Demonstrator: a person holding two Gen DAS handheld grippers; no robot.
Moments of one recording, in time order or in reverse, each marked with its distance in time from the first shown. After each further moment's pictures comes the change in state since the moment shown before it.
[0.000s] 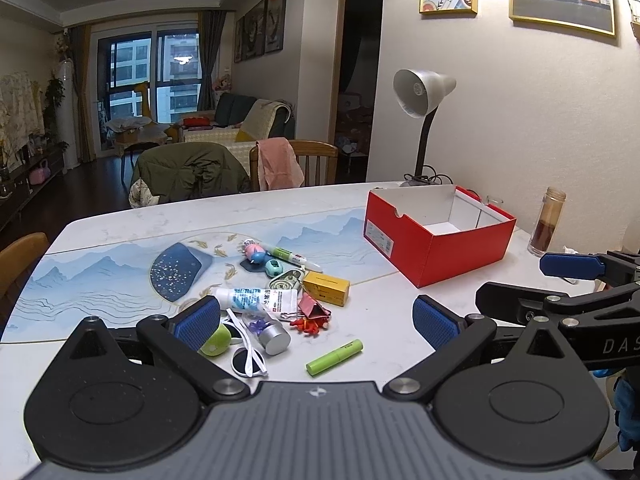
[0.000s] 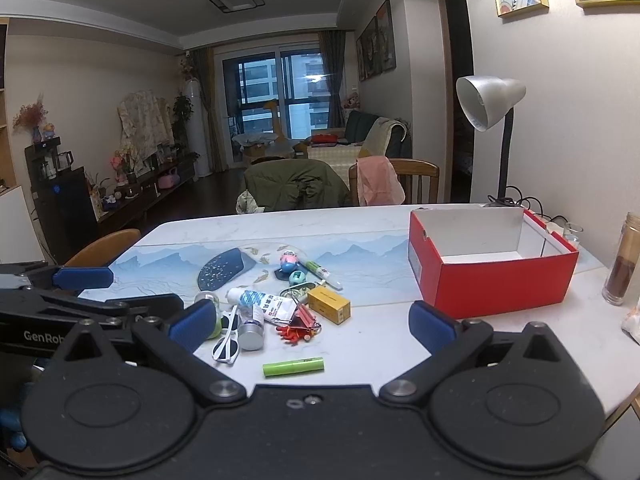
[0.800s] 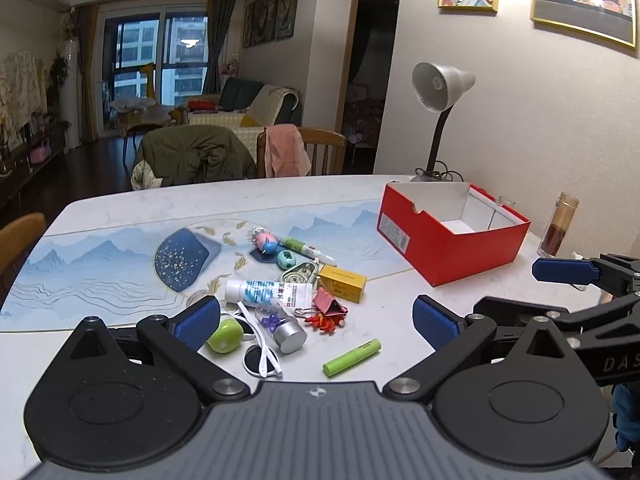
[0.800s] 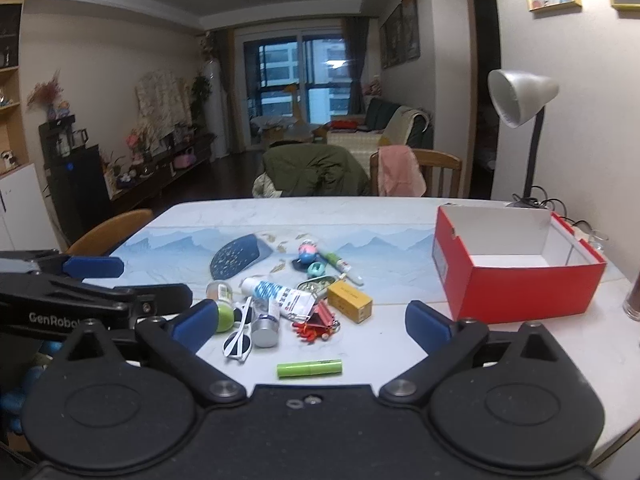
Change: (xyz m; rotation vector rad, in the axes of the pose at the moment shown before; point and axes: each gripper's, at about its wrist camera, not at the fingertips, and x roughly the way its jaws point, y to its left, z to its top) left arm 0.026 0.032 0.005 -0.054 0.043 -0.003; right arm 0.041 0.016 0.008 -0.060 0.068 0.051
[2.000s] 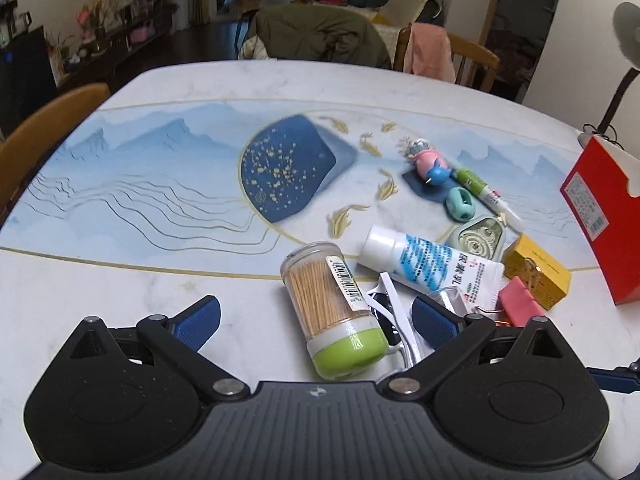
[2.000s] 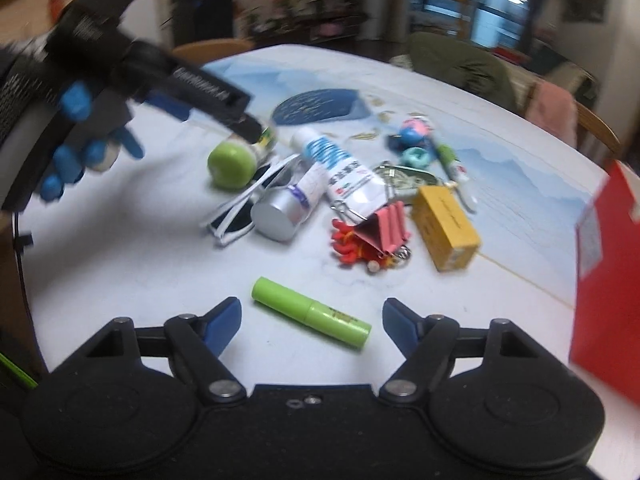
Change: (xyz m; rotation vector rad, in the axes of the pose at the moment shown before) left arm 0.198 0.103 -0.011 -0.249 0.316 0.316; right arm 0.184 -0.025 -0.045 -0.438 0.358 0.353
